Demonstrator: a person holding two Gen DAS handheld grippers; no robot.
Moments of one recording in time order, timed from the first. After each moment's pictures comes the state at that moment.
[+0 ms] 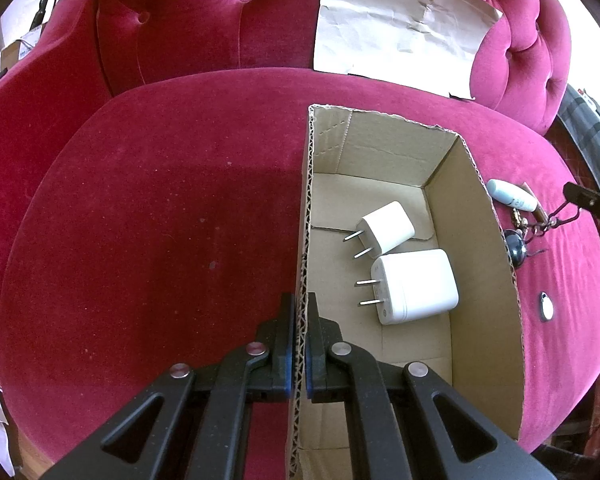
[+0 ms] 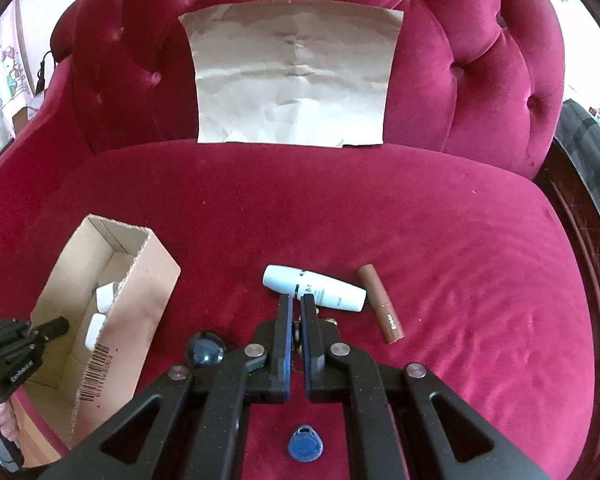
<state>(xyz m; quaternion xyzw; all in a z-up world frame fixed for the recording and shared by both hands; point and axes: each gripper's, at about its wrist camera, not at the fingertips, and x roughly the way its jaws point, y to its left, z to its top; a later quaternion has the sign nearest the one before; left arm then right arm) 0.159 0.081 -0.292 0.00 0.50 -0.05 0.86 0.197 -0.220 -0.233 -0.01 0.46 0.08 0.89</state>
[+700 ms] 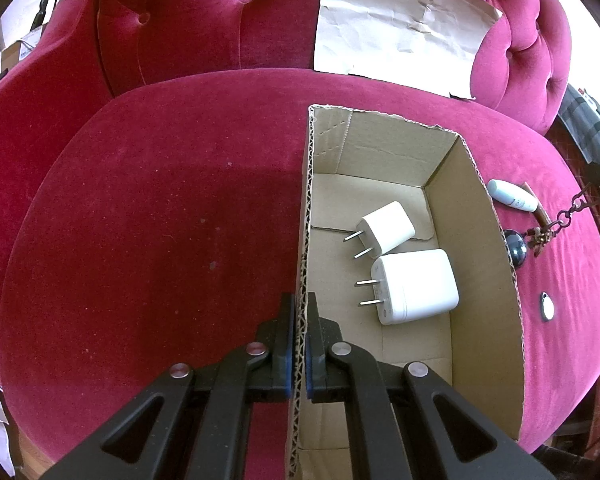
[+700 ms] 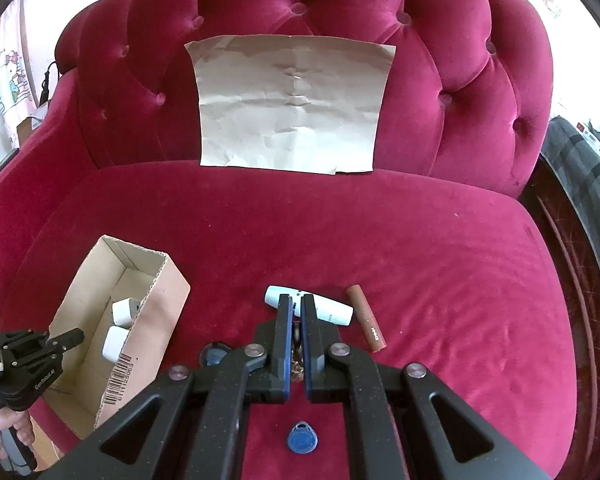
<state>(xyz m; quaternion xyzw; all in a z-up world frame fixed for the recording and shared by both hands) 0.158 0.081 -0.292 0.00 0.50 -0.05 0.87 0.188 -0.217 -0.198 -0.02 0.44 0.07 0.90</state>
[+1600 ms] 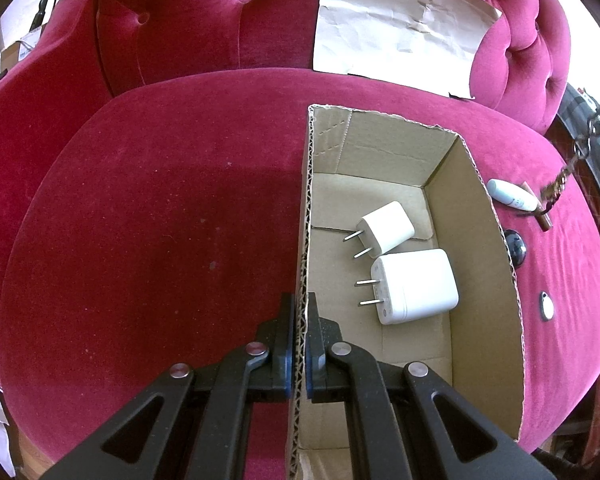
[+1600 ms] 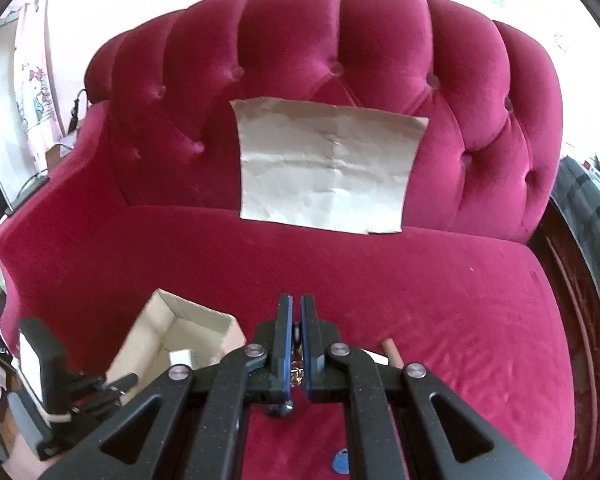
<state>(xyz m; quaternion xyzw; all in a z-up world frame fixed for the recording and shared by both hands) 0.159 0.080 -0.292 0.00 0.50 -0.05 0.87 0.183 -0.171 -0.137 -0.02 0.38 0.10 0.92</state>
